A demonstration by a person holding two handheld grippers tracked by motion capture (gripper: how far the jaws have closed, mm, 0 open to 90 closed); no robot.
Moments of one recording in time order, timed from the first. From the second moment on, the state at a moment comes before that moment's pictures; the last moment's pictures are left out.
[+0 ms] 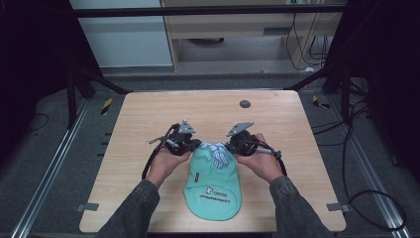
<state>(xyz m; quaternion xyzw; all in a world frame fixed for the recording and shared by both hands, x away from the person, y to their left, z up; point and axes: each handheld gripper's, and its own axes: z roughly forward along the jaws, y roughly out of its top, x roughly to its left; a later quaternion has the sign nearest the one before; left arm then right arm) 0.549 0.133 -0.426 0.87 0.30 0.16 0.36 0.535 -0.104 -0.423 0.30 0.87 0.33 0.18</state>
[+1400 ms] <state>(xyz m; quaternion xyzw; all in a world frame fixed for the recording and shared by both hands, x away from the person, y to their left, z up) 0.551 0.125 -0.383 0.87 0.27 0.20 0.35 0.538 -0.104 -0.383 0.27 0.88 0.33 0.21</state>
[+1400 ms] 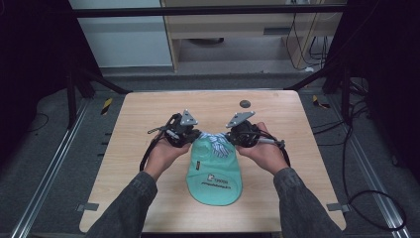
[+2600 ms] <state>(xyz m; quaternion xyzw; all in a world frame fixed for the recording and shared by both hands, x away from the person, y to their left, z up) 0.552 0.123 -0.375 0.87 0.27 0.21 0.36 0.541 -0.108 -0.372 0.26 0.88 0.34 0.22</state>
